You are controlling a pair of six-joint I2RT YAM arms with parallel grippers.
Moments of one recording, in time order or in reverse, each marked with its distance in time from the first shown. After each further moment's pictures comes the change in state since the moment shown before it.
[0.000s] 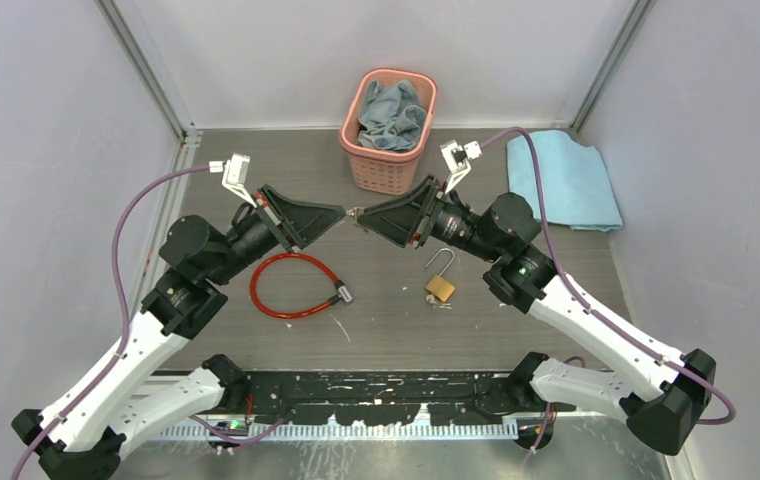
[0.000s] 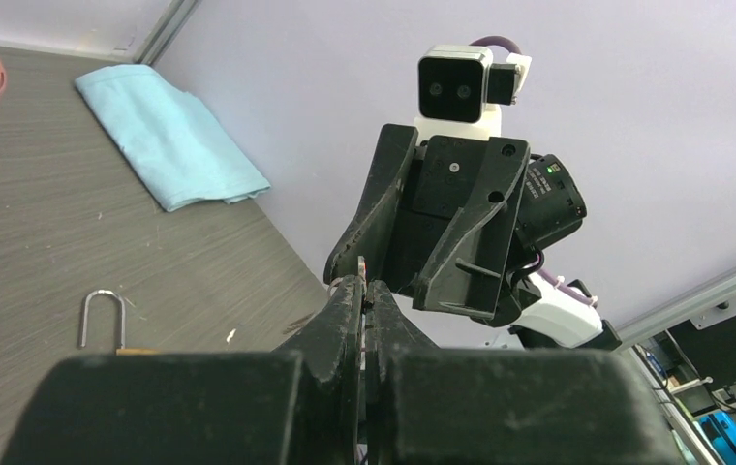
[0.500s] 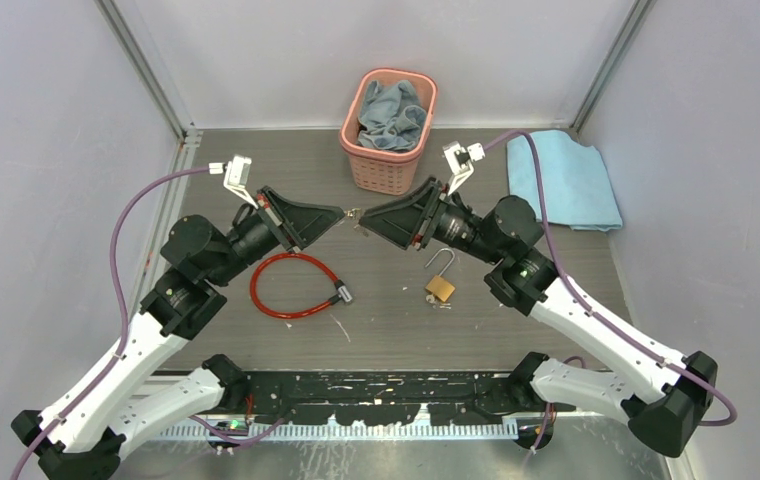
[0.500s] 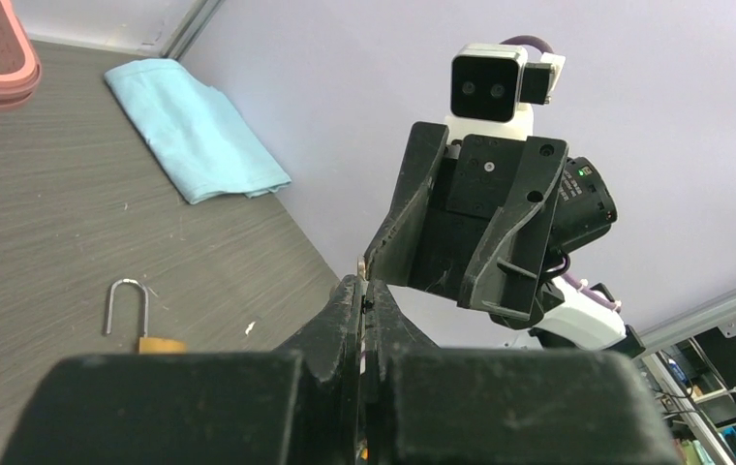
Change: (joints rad) left arm 0.000 -0.004 0.000 -0.039 -0.024 0.024; right arm 0.000 -0.022 -0.021 0.018 0.000 0.019
